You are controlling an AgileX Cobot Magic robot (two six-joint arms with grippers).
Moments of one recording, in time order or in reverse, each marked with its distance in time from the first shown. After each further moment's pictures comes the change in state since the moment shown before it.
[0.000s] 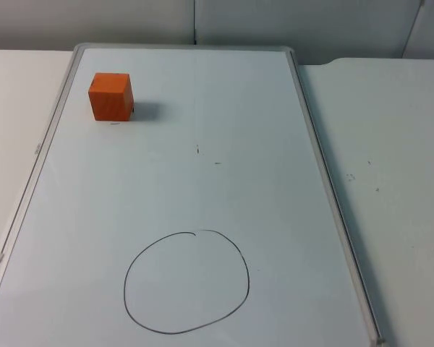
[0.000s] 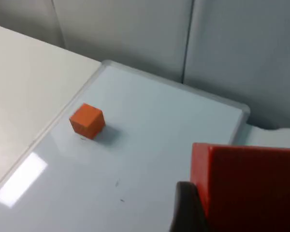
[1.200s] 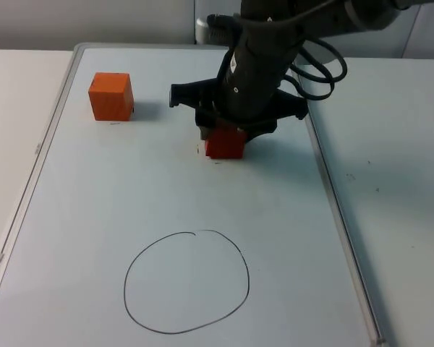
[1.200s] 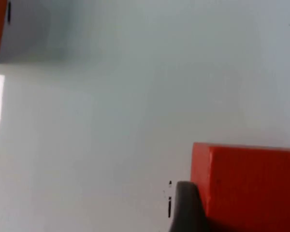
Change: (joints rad) right arm 0.196 1.165 -0.388 -0.247 -0.221 0.728; left arm 0.000 0.000 0.000 0.000 0.000 0.000
